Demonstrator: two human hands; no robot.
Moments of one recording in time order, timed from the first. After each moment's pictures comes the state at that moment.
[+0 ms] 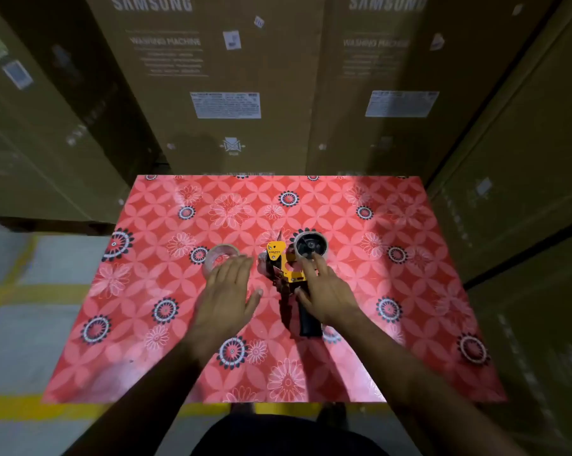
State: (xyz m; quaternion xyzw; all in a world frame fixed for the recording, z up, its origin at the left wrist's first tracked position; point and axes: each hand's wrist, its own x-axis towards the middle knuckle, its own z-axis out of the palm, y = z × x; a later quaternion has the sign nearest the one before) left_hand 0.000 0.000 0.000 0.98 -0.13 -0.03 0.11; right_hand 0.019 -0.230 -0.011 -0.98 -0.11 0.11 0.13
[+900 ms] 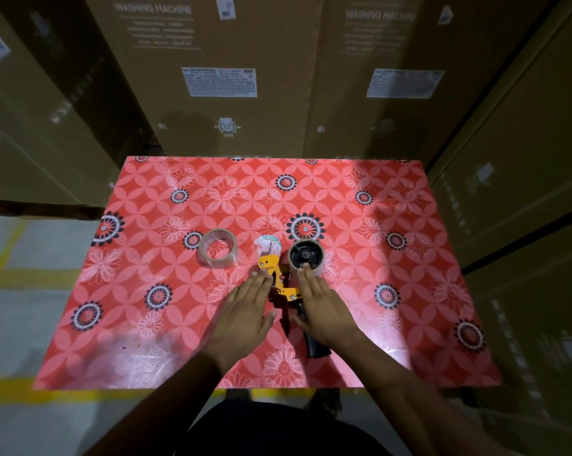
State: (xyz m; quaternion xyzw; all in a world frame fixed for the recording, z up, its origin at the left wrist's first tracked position) left_hand -0.038 -0.024 -0.056 0.97 -0.17 -0.10 0.13; right_hand -0.030 -0.229 -0.047 -0.97 -0.14 0.15 0.12
